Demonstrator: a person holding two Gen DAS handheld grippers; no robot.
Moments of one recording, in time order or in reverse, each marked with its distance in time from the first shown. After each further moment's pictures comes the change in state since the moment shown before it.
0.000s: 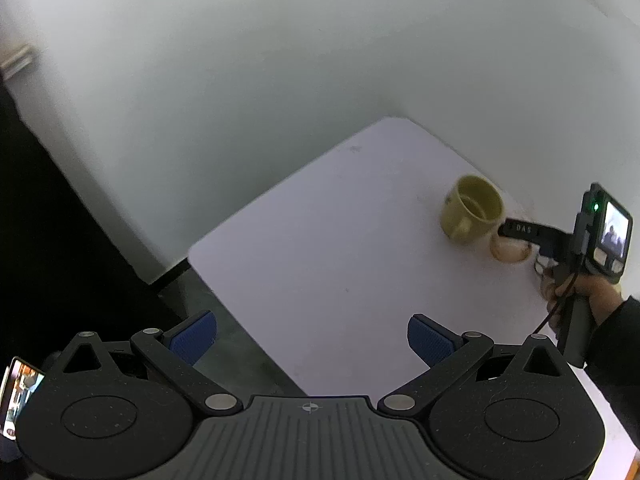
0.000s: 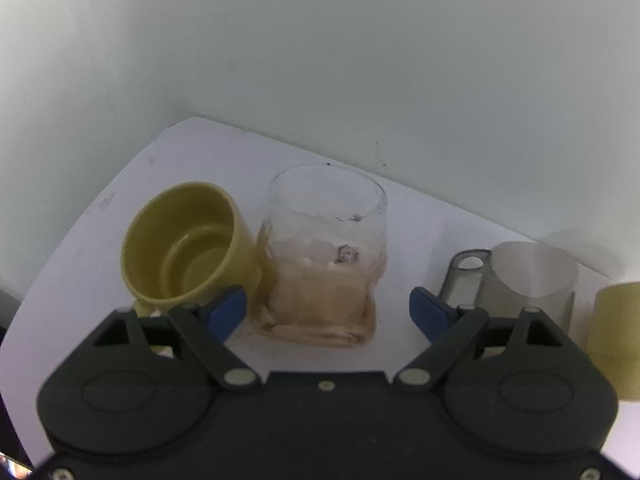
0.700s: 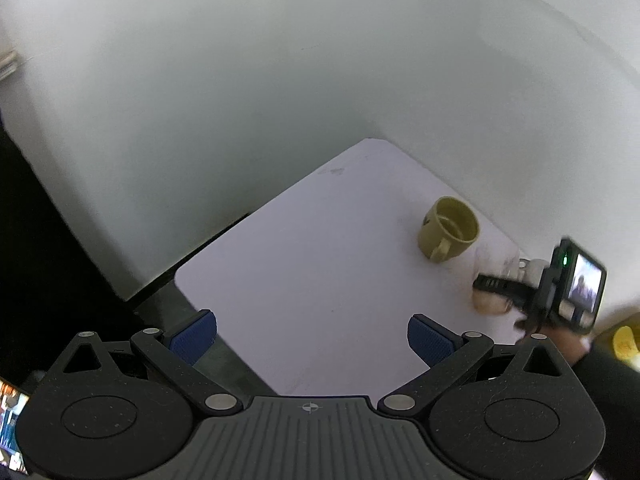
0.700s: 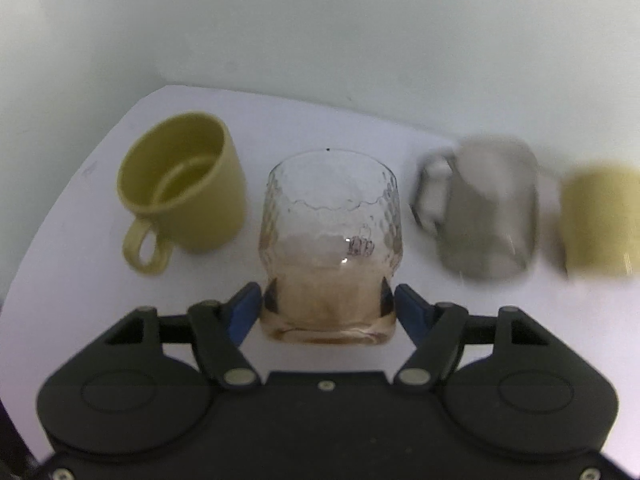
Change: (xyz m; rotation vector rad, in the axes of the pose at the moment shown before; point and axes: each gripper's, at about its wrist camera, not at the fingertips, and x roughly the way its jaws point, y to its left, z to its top) left arm -0.007 0.016 0.018 0.045 -0.030 -0.149; right arm -0.038 0.009 -0.068 0.185 0.061 -0.125
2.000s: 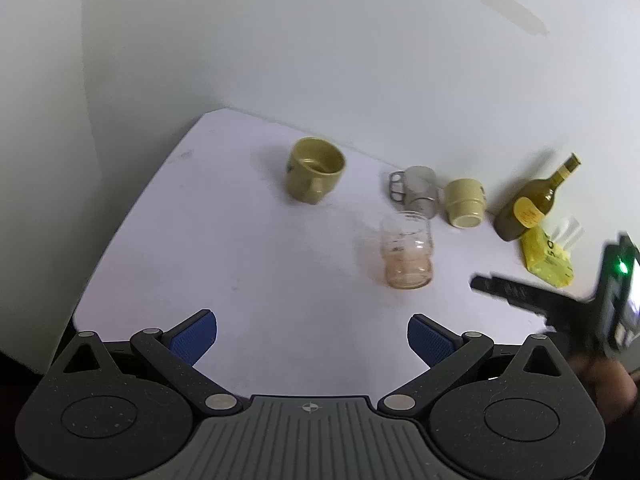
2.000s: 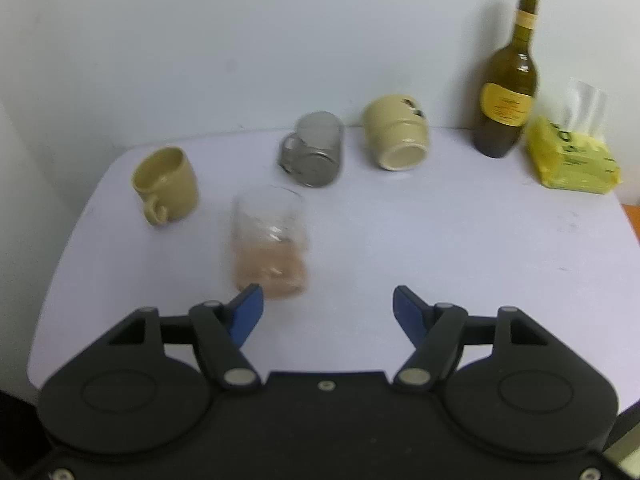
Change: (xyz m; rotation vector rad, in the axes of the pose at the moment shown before) left arm 0.023 -0.013 -0.025 0.384 0.069 -0.363; right arm -0.180 -0.052 -0.122 0.238 -0.151 -0.147
